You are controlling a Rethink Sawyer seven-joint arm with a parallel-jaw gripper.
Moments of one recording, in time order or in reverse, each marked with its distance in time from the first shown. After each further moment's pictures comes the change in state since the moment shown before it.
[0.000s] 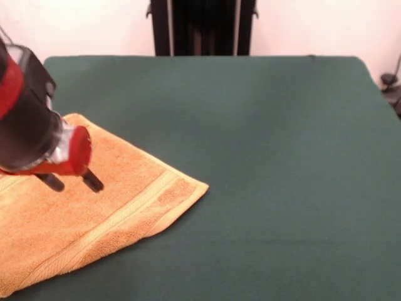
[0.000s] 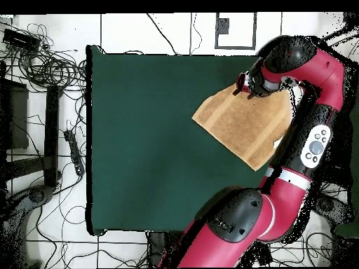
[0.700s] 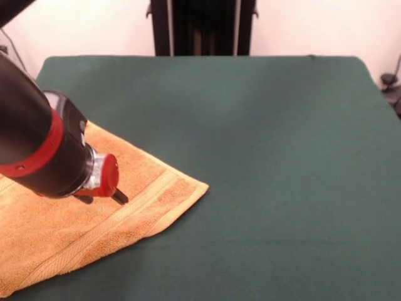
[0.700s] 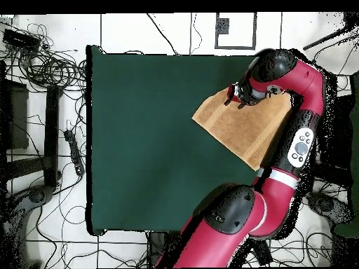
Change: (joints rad) arm 0.004 0.083 -0.001 0.000 -0.008 -0.007 0.000
